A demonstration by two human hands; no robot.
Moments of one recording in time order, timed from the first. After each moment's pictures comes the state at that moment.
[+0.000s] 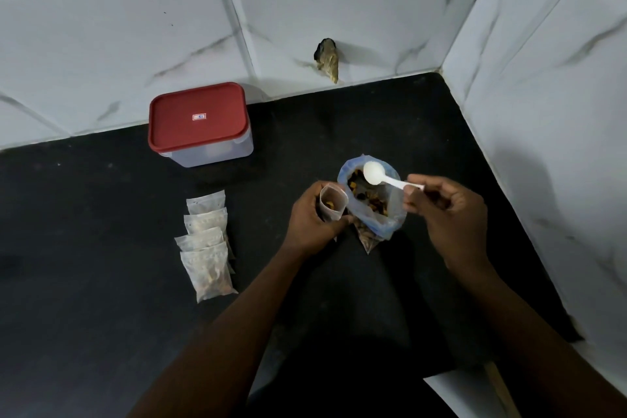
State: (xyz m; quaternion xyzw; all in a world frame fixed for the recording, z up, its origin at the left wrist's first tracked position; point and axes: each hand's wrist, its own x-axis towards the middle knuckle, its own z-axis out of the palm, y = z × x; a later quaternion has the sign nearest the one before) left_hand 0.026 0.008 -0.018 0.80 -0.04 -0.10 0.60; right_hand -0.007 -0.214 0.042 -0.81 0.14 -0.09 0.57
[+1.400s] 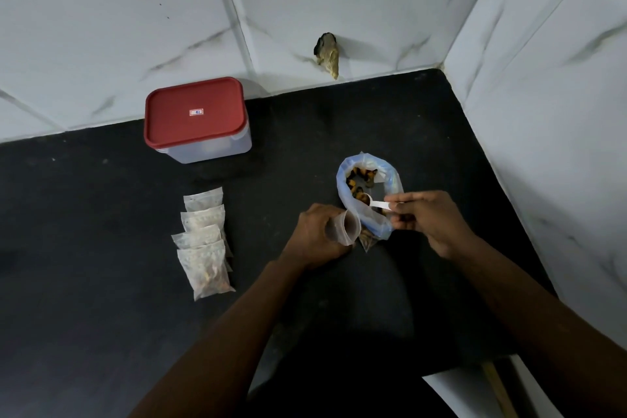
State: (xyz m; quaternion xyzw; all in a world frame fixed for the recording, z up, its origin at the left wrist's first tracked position) left_hand 0.019 0.007 -0.026 0.89 -0.11 -0.20 0.39; right_hand 0.024 -0.218 0.024 -0.71 0.30 0.21 0.60
